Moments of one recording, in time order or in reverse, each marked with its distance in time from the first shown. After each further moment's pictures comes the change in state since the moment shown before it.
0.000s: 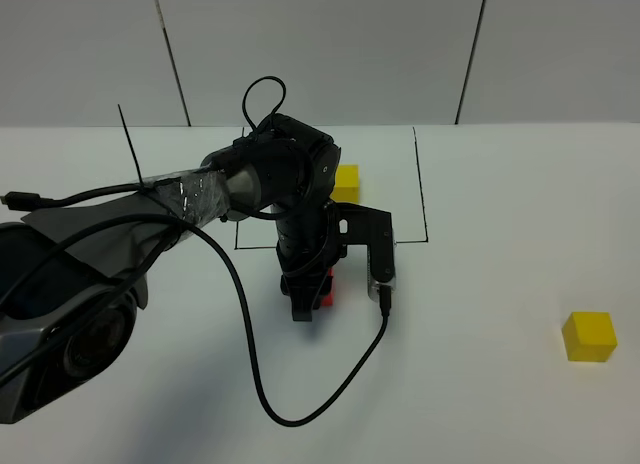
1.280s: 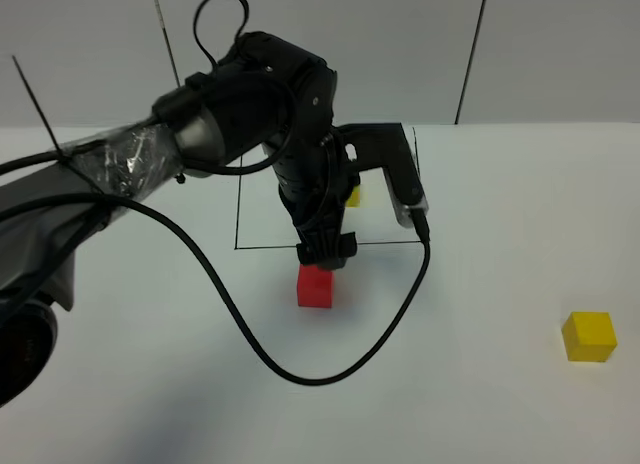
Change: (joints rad) left arm -0.027 -0.231 0.000 0.030 0.025 -0.278; right arm 0.000 0.000 0.000 0.000 0.000 0.000
